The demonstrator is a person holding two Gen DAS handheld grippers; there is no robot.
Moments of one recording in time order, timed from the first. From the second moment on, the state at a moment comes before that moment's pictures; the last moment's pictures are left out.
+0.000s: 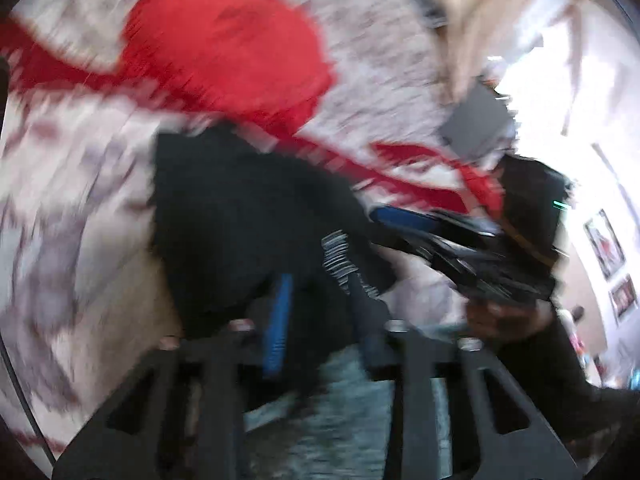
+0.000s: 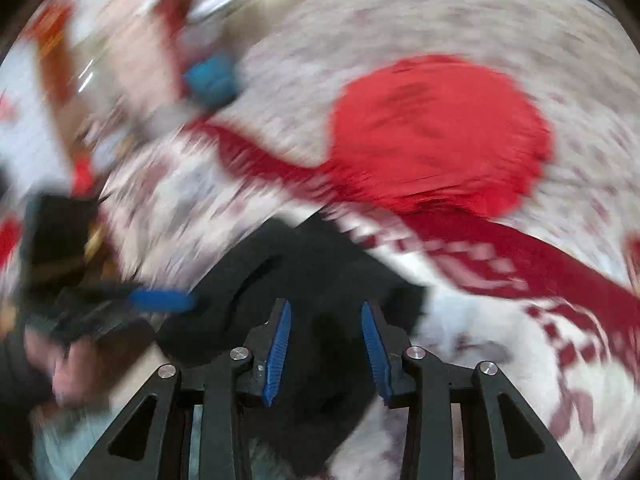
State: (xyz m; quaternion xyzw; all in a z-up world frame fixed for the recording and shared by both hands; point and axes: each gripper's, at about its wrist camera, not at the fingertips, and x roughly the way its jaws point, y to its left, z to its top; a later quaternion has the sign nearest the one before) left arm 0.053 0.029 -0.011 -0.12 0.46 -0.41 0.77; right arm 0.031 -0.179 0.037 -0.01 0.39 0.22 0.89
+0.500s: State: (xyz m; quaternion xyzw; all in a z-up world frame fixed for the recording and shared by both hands) left arm 0.122 -0.001 0.036 -0.11 0.42 -0.34 0.84; right arm 0.066 -0.196 0.038 0.05 0.35 0.18 0.92
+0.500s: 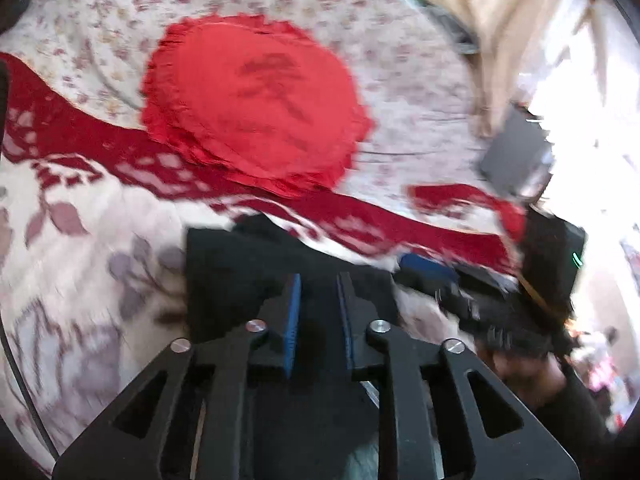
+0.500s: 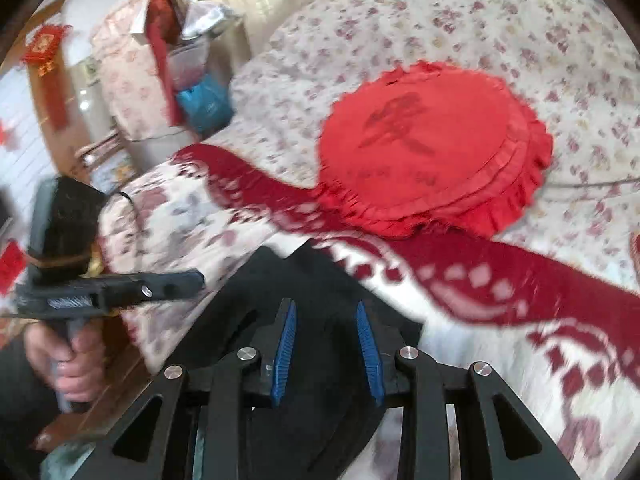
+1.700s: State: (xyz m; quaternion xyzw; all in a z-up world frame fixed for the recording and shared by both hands) left arm 0.041 -0.002 0.015 0.08 0.40 -0.10 0.91; right arm 0.033 -0.235 0.008 0.15 0.43 0.07 0.89
